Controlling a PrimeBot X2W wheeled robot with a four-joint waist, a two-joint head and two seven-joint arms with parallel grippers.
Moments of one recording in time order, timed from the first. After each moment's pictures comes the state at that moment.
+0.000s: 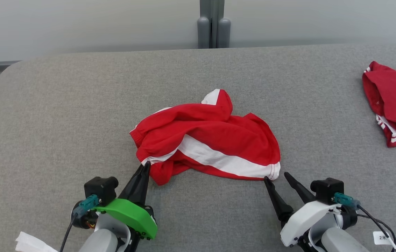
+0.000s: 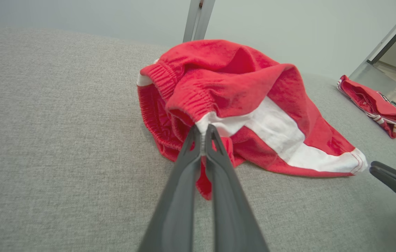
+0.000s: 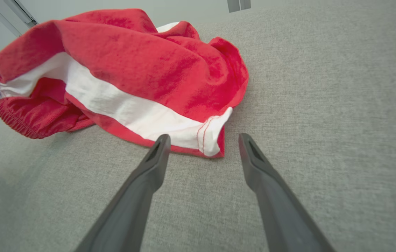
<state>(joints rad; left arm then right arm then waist) -0.24 0.16 -0.46 0.46 -0.59 -0.08 -0.22 -0.22 -0.18 0.43 0.56 0.54 0.13 -0.26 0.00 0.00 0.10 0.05</state>
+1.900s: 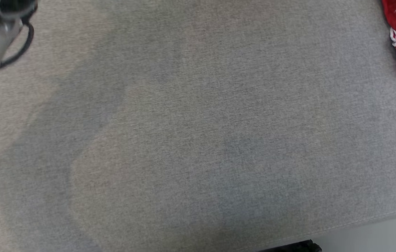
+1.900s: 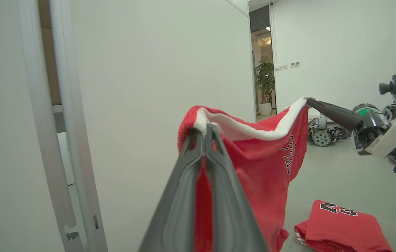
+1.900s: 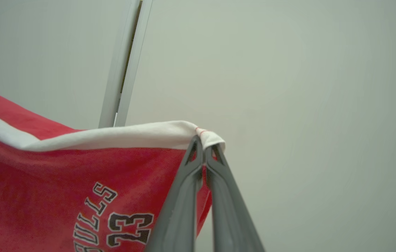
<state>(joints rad) -1.53 0.49 -0.86 0.18 -0.89 -0.13 -0.26 -1.08 -0.59 0.06 0.14 0.43 0.13 -0.26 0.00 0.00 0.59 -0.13</state>
